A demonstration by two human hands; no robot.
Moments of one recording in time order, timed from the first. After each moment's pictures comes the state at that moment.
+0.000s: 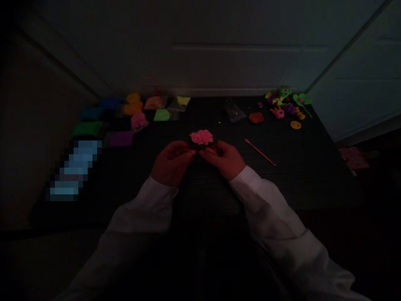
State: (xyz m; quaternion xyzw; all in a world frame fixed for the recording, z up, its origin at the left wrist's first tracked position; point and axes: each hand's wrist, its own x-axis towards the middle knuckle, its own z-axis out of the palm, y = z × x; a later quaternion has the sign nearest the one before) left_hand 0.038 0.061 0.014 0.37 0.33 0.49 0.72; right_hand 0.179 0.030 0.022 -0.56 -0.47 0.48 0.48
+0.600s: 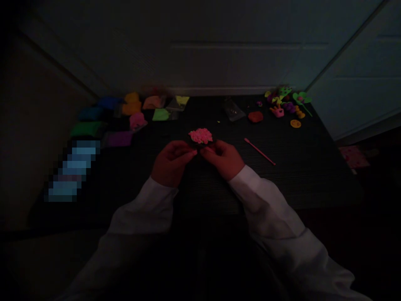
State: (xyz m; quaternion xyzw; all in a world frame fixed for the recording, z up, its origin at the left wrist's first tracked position) left_hand 0.036 0.063 0.007 0.43 0.32 0.48 0.70; right_hand 0.179 0.030 0.023 -0.56 -0.47 0.48 0.48
